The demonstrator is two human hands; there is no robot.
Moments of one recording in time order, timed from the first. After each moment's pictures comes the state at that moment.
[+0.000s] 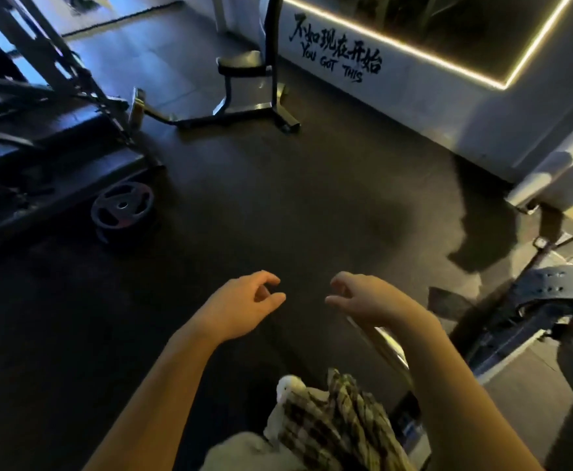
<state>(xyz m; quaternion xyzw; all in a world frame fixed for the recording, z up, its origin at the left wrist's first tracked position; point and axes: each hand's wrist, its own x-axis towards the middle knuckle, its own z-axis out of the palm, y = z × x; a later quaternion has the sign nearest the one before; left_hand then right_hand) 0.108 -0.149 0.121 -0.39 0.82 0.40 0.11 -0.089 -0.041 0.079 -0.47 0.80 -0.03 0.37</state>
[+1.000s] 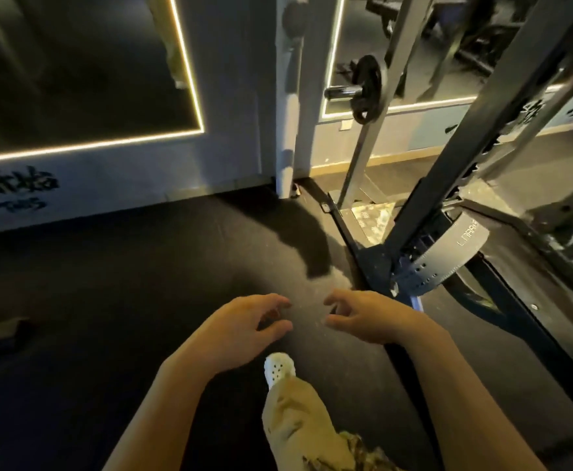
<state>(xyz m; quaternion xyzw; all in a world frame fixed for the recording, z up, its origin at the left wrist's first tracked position) -0.473 -0.444 0.135 0.24 0.89 0.27 0.27 -0.455 -0.217 0.127 0.02 0.92 -0.24 0.33</state>
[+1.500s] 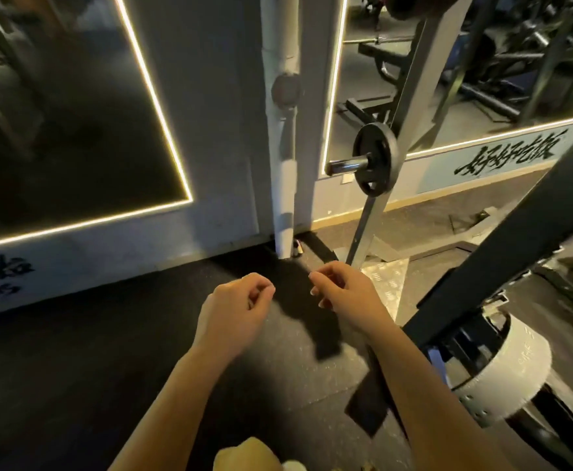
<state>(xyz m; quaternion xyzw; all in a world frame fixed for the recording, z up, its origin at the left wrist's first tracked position) -0.794 -0.361 0.154 0.16 0.93 0.33 0.02 -0.772 -0.168 0.150 0.12 0.84 -0.53 0.05</state>
